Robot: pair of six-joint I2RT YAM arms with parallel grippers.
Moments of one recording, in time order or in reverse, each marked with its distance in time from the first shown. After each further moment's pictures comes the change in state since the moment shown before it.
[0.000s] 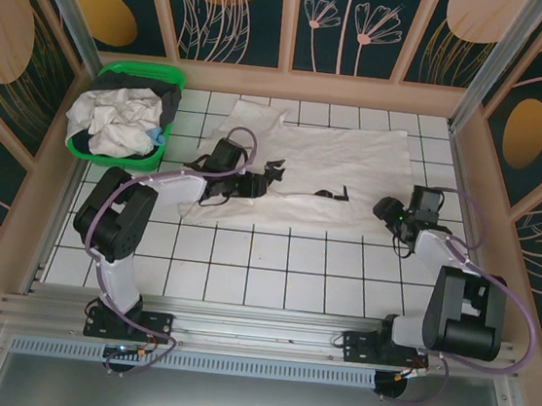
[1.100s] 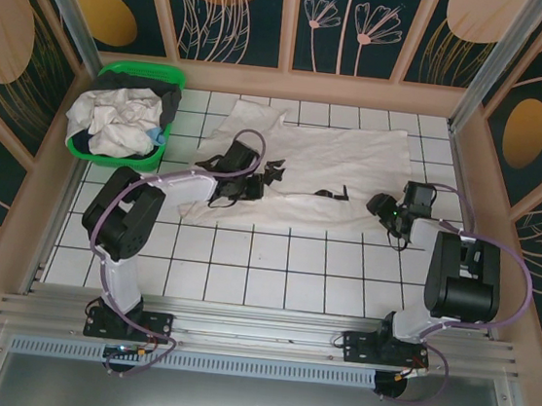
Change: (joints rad) left arm -0.069 0.027 0.091 -0.121 -0.132 -0.062; right arm -0.010 0.201 0.043 0.137 -0.064 0.000
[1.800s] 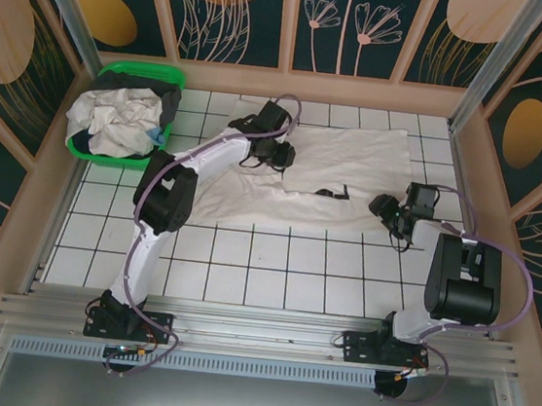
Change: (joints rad) left arm 0.010 0.418 0.798 -0.393 0.014 0.263; right arm -0.012 -0.026 -0.014 -0.012 -0.004 0.000
